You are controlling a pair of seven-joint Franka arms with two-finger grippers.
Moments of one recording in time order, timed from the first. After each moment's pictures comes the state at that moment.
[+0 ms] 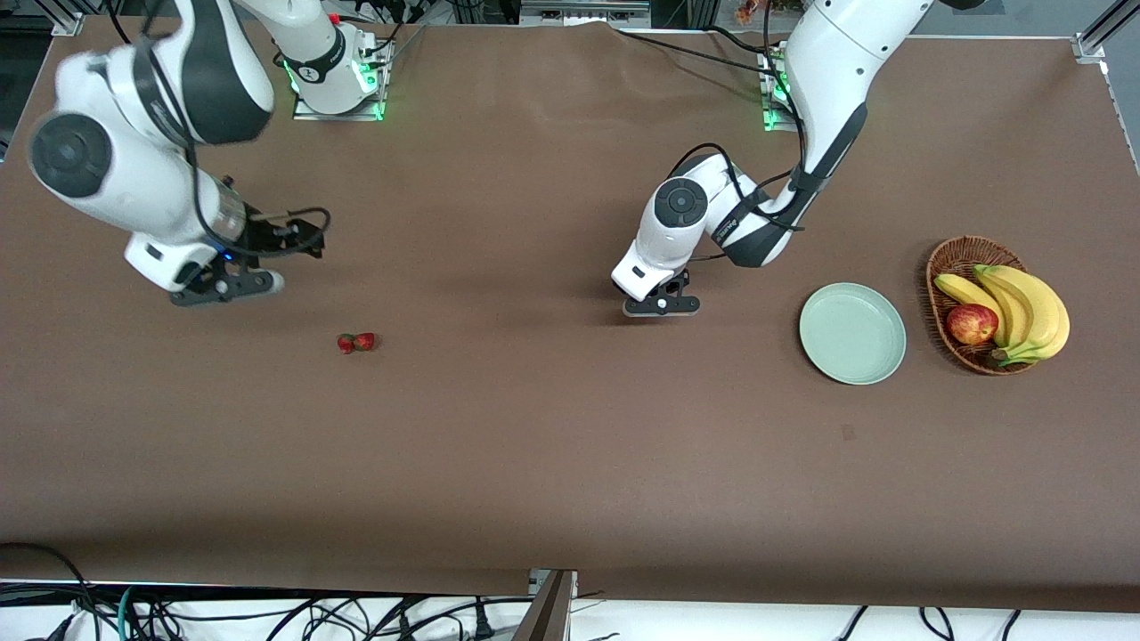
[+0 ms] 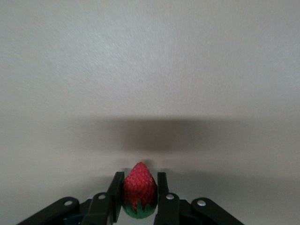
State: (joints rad) left arm -0.27 0.58 -0.40 -1.96 0.27 2.47 -0.89; right arm 0.19 0.15 0.01 -1.86 0.04 1.85 0.01
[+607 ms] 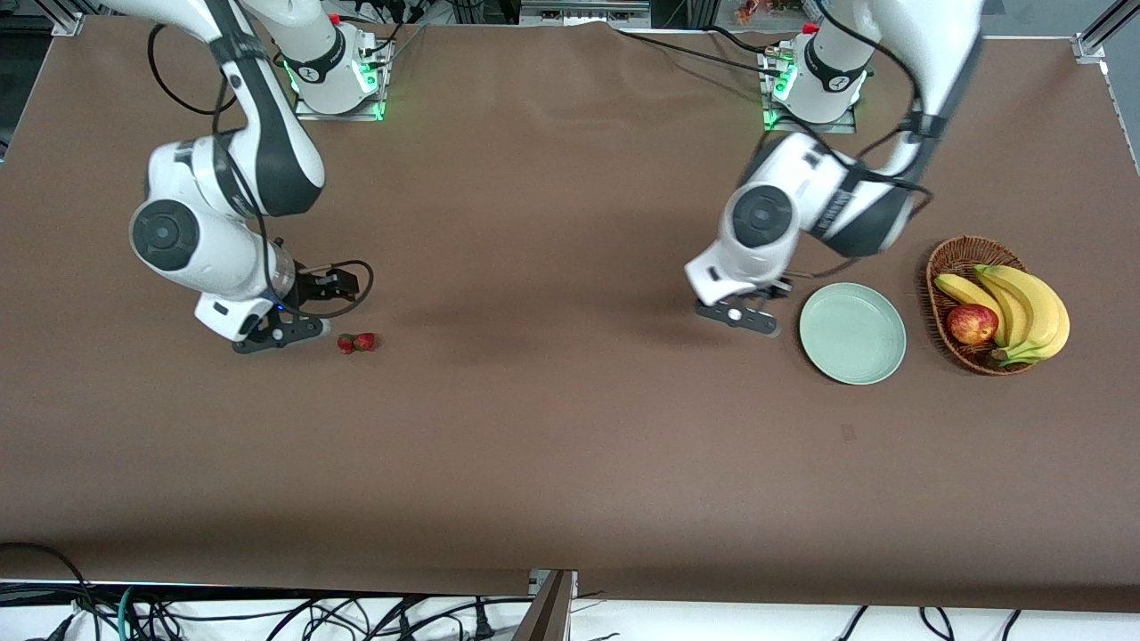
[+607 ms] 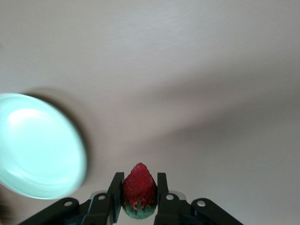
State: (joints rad) left arm -0.04 0.37 -0.39 -1.87 0.28 1.95 -0.13; right arm 0.21 0.33 0.01 -1.92 0.04 2.13 -0.10
